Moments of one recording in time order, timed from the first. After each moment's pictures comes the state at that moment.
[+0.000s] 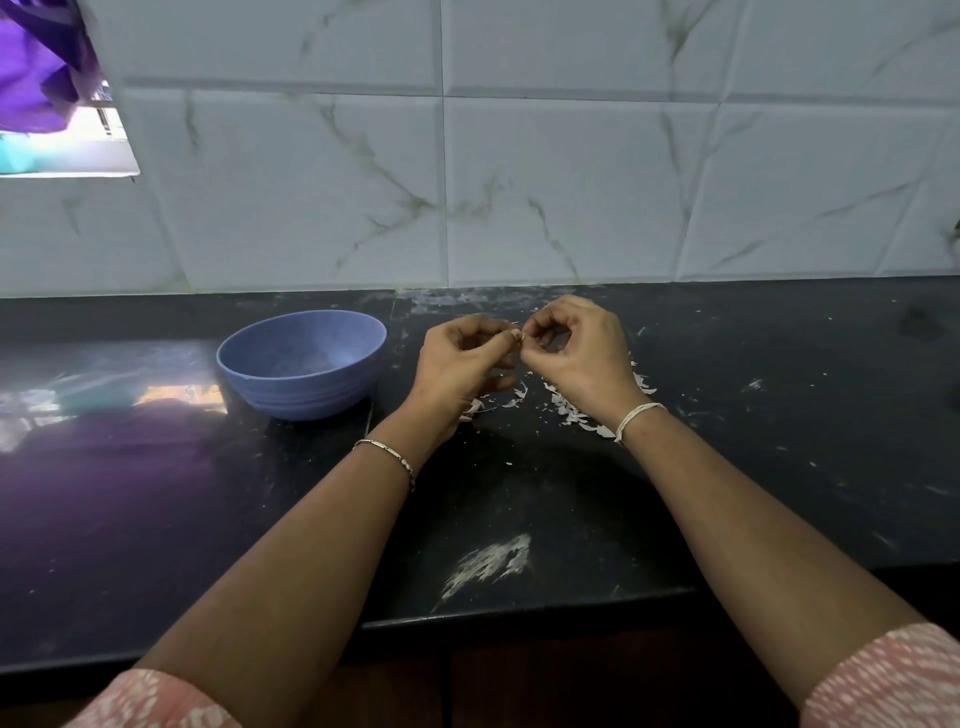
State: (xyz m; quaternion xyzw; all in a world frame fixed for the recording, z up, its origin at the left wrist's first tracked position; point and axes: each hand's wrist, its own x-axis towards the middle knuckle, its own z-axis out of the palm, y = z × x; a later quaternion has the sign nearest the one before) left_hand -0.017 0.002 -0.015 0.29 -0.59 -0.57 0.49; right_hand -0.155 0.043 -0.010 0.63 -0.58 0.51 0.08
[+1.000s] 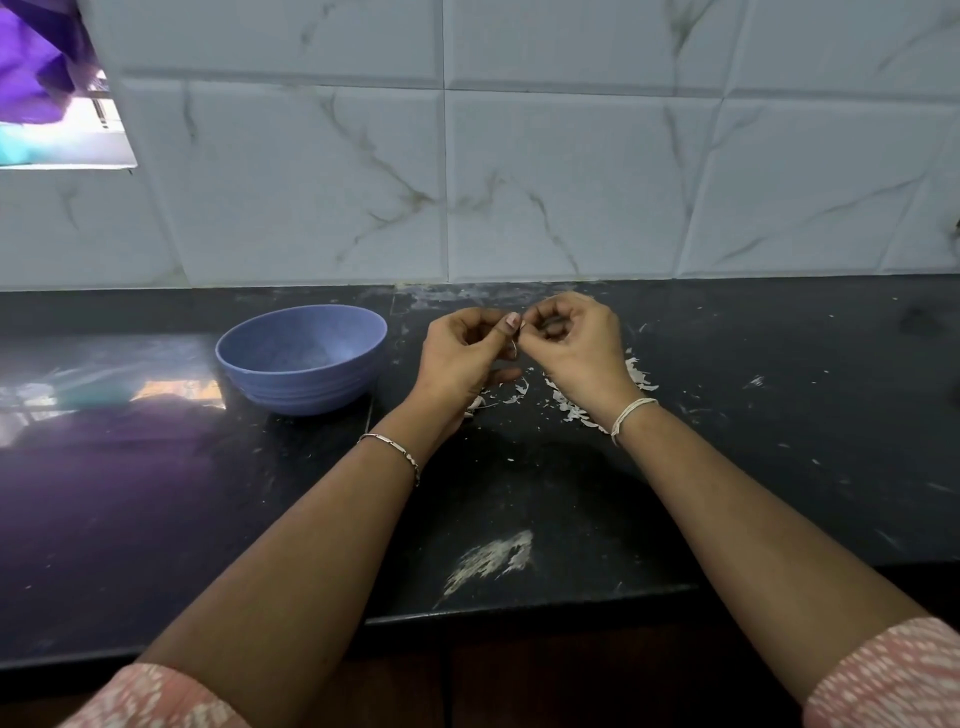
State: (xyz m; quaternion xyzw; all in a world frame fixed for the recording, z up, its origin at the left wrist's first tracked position) left_hand -0.020 -0.002 -0.018 0.28 -0.59 -0.56 0.51; right_hand -0.145 0.040 -0.009 0.57 -0.58 0.58 -0.02
